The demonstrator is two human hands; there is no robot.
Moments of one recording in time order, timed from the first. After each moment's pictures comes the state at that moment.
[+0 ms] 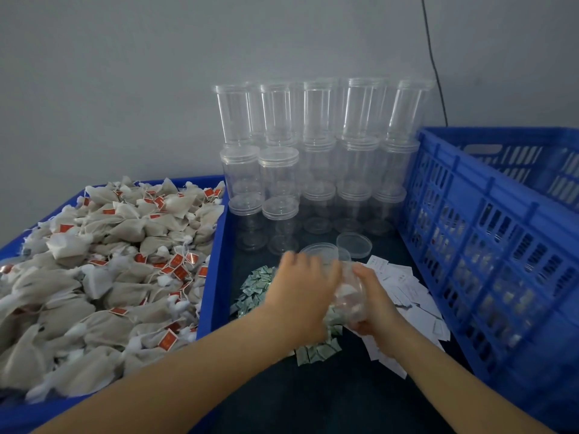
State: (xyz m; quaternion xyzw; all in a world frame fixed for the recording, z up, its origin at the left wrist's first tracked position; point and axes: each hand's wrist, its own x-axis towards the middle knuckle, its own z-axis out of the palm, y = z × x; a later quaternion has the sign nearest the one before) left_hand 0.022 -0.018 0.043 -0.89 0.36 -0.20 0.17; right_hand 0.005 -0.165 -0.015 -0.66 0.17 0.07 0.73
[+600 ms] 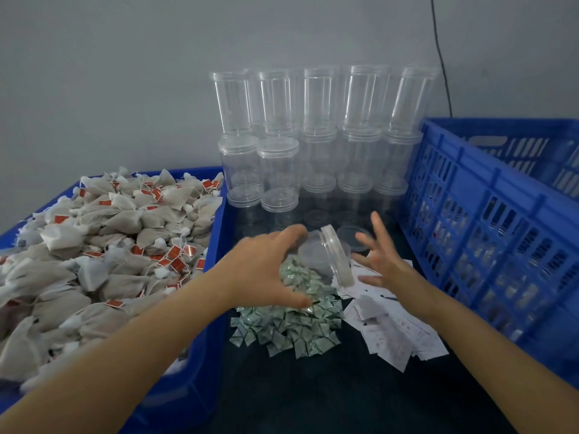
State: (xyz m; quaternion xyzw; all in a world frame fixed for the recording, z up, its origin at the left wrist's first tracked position) left_hand 0.058 0.034 0.060 -0.92 0.37 -0.01 -0.13; right_hand 0.008 -0.199 0.020 -0.74 -0.02 0.03 0.67
